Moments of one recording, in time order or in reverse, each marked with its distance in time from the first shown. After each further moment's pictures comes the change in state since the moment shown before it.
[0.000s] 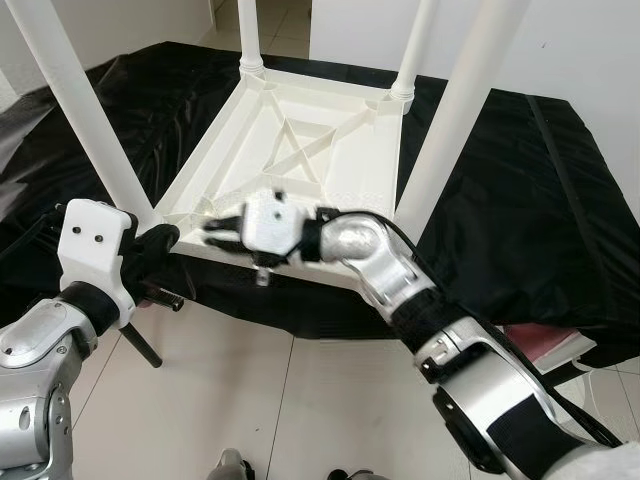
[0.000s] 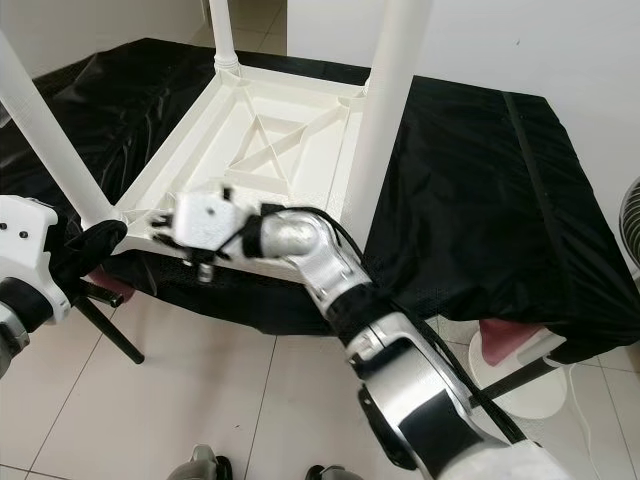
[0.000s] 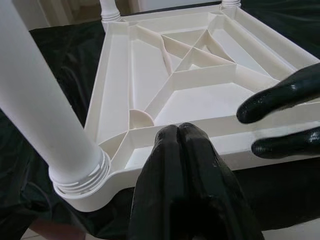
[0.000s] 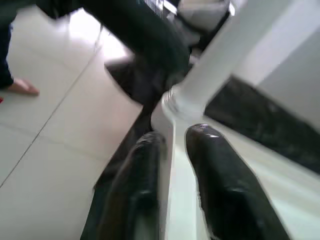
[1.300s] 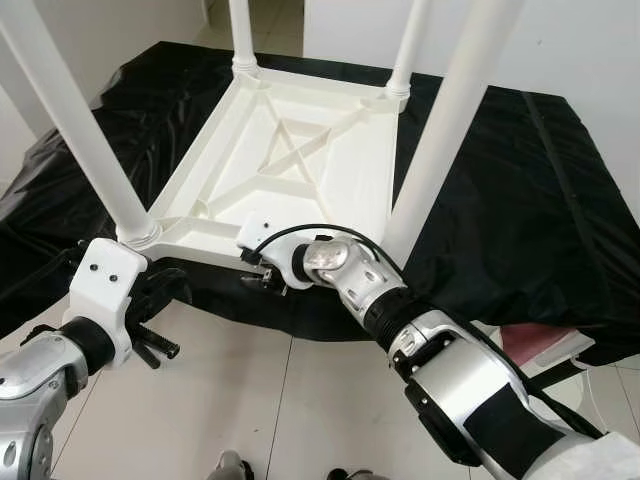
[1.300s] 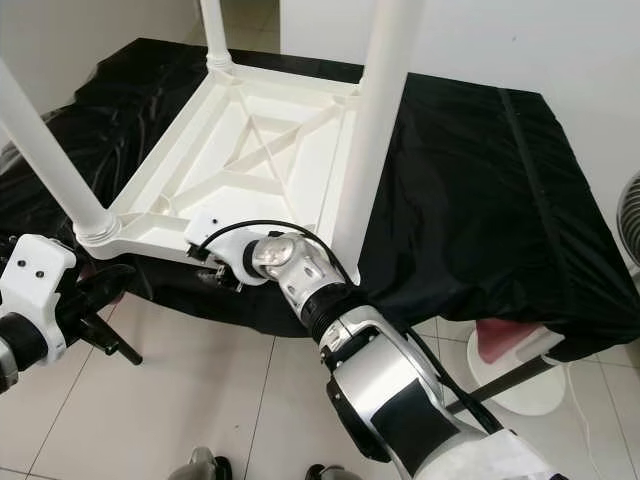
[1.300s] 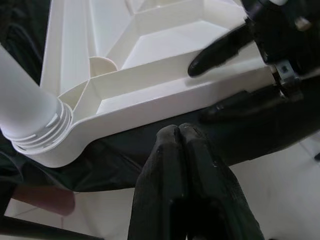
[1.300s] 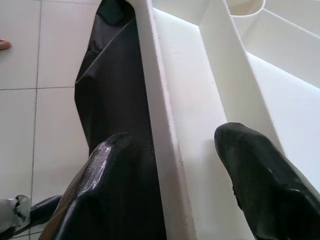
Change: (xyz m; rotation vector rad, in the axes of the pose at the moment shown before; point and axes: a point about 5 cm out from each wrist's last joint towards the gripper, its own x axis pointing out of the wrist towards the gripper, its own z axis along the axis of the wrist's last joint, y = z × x) left arm -0.024 -0.012 -0.021 0.080 0.193 -0.150; right arm 0.028 0.018 -0.045 0.334 0.420 -0.111
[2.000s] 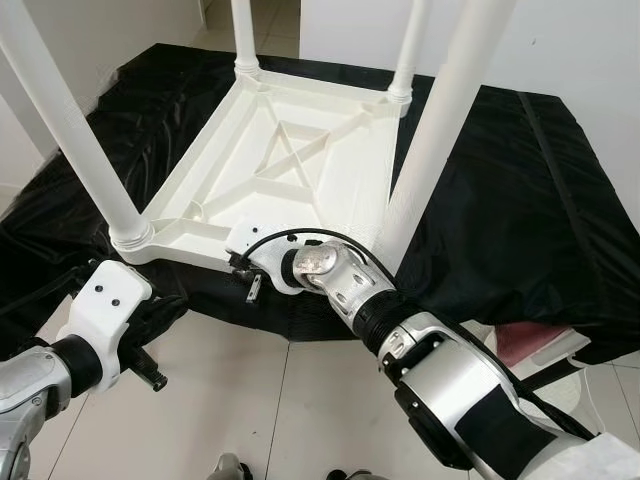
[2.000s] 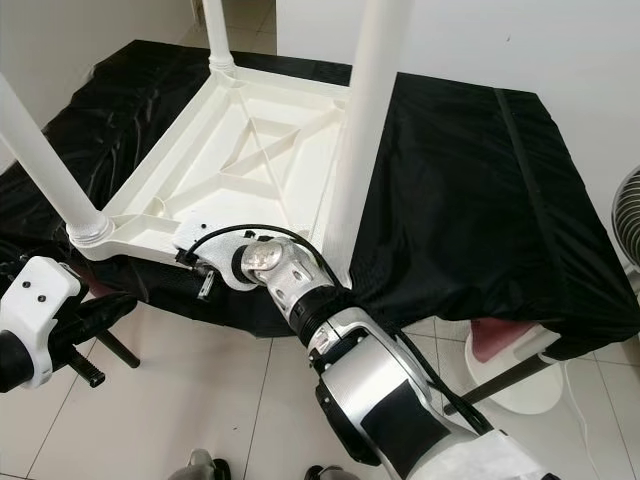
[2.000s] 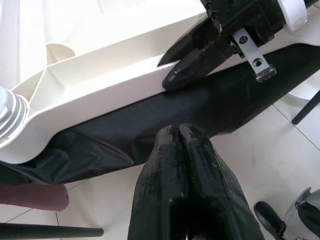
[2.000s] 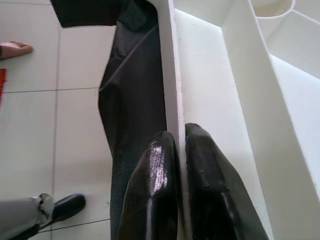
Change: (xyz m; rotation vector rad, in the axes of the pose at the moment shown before) left arm -0.007 -0.006 -0.006 0.049 0.050 -0.132; right arm 0.006 0.010 0.005 0.042 -0.001 0.099
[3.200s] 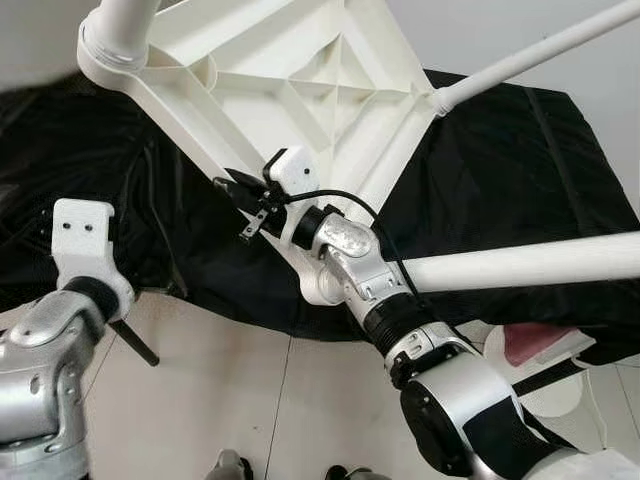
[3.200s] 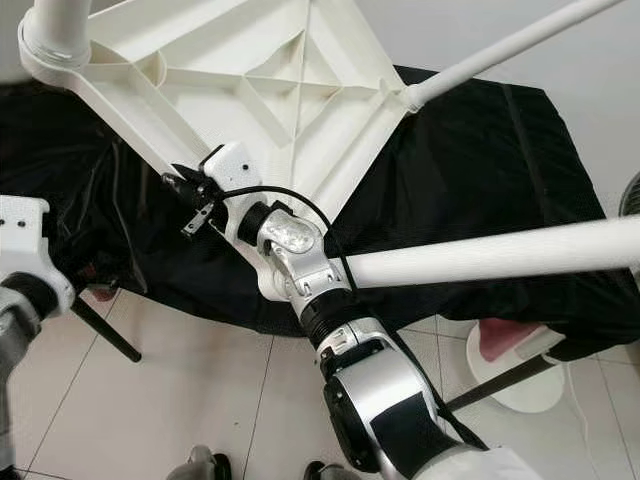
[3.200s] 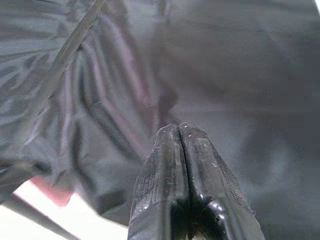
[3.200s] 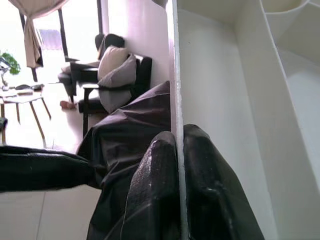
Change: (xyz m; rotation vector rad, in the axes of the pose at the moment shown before) left arm 0.041 0.045 0.022 -0.355 -0.212 0.426; right arm -0.044 -0.033 0.044 0.164 -0.729 -0.296
